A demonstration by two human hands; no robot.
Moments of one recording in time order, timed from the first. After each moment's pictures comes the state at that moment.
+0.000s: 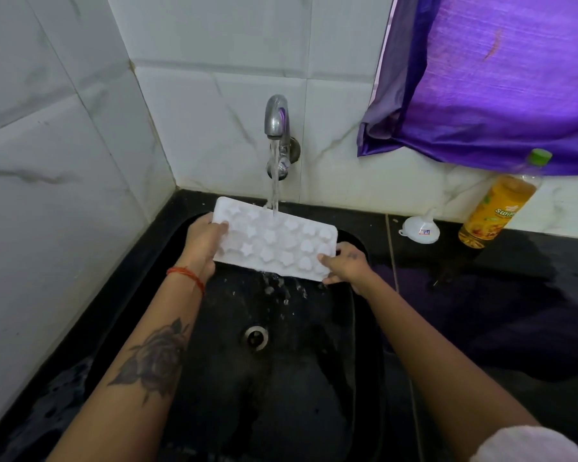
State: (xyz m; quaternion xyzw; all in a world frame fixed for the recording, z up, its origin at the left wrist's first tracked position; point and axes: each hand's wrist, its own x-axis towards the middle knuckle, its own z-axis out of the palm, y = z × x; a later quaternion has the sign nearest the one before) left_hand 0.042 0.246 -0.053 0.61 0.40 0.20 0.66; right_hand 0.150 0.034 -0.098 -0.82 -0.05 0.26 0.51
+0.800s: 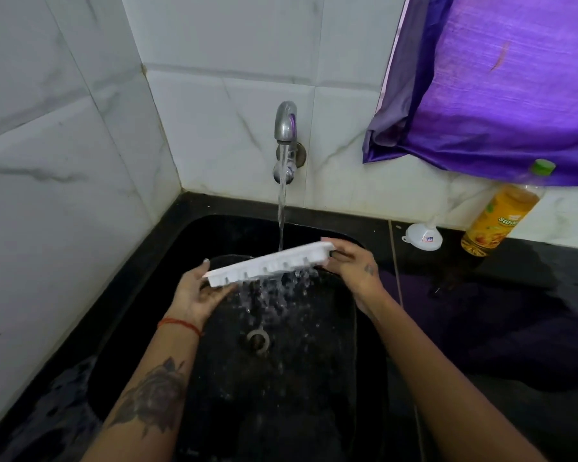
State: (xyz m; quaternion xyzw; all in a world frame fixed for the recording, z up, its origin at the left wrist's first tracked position) left_hand -0.008 0.246 -0.107 0.22 0.40 0.16 0.87; right_hand 0.123 0.023 -0.086 -0.72 -0.12 0.19 0.66
